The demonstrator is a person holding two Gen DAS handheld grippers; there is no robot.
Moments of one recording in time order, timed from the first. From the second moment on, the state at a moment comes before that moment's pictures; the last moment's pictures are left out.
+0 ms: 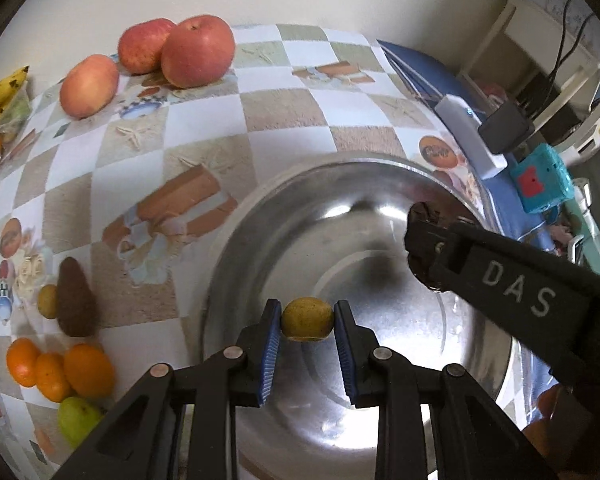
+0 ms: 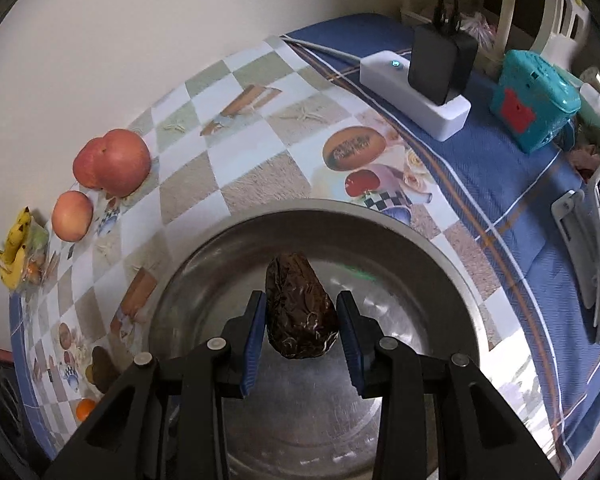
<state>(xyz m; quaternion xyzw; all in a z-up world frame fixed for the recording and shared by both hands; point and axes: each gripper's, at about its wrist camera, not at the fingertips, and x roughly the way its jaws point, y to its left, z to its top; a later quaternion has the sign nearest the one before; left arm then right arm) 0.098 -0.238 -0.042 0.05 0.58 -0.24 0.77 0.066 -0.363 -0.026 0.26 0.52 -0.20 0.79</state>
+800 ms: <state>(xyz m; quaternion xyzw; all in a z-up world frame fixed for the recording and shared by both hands) 0.109 -0.229 -0.057 0.02 0.59 -0.23 0.77 0.067 -0.367 -0.059 0.26 0.55 -0.21 0.77</state>
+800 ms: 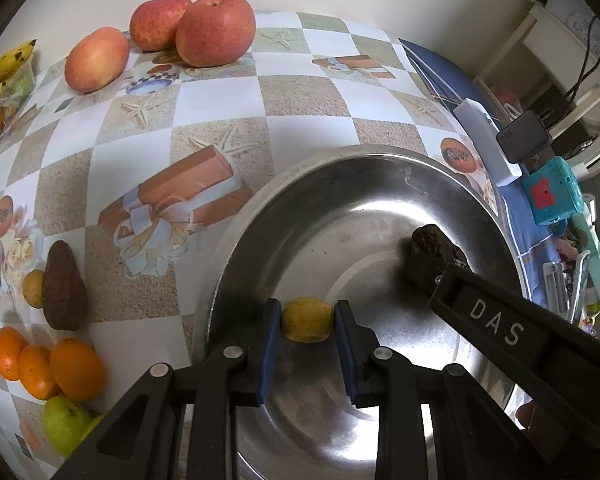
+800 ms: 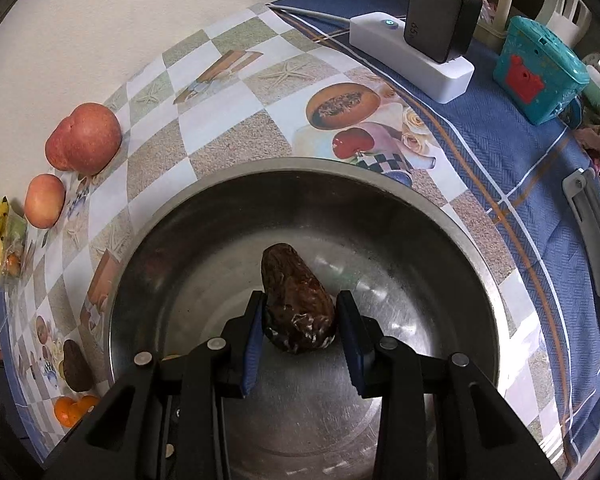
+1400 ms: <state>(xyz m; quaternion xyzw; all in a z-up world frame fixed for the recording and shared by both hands) 0.098 -0.213 -0.020 -0.02 0.57 -0.27 0.77 0.066 -0.365 -0.024 0.24 0.53 -0.21 0.79</state>
